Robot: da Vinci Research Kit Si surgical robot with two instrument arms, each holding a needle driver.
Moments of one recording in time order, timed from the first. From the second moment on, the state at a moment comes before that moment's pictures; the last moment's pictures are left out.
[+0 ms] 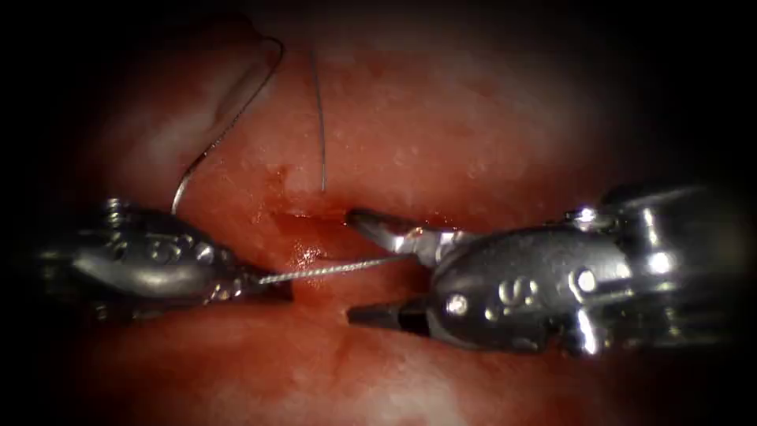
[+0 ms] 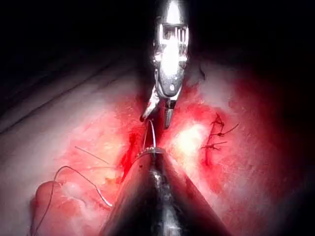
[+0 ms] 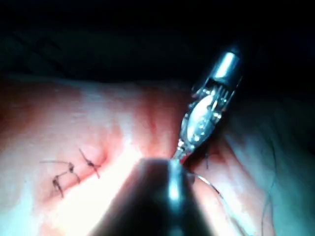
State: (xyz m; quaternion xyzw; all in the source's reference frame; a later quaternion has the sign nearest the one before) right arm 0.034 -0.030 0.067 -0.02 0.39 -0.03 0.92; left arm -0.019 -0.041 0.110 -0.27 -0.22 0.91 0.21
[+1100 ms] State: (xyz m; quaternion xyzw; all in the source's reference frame) right arm 0.033 -0.030 0.071 0.00 0.32 -0.13 0.94; left arm -0.017 -0.040 0.109 -0.27 -0.18 0.92 0.20
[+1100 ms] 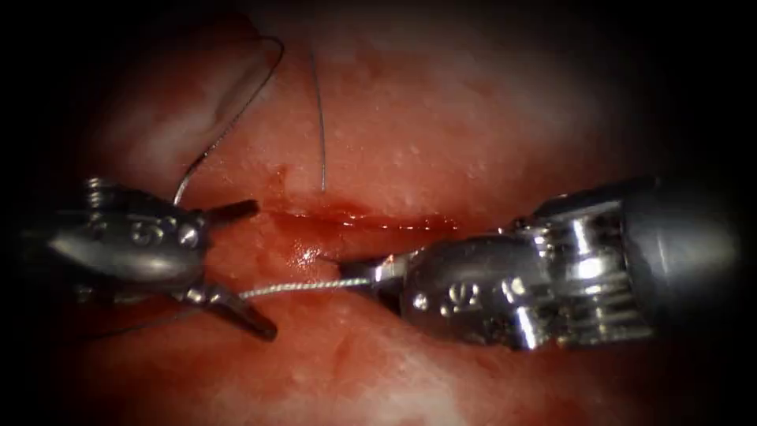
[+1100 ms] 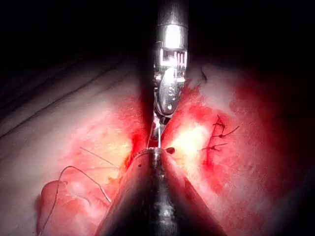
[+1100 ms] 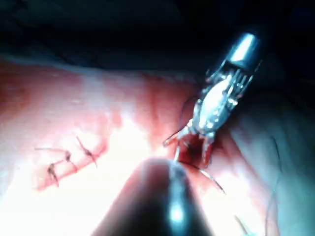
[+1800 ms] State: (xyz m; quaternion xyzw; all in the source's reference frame) right arm 0.029 -0.028 0.070 0.00 0.33 -0.11 0.94; left arm -0.011 -0.043 0.111 -0.27 -0.20 0.93 0.17
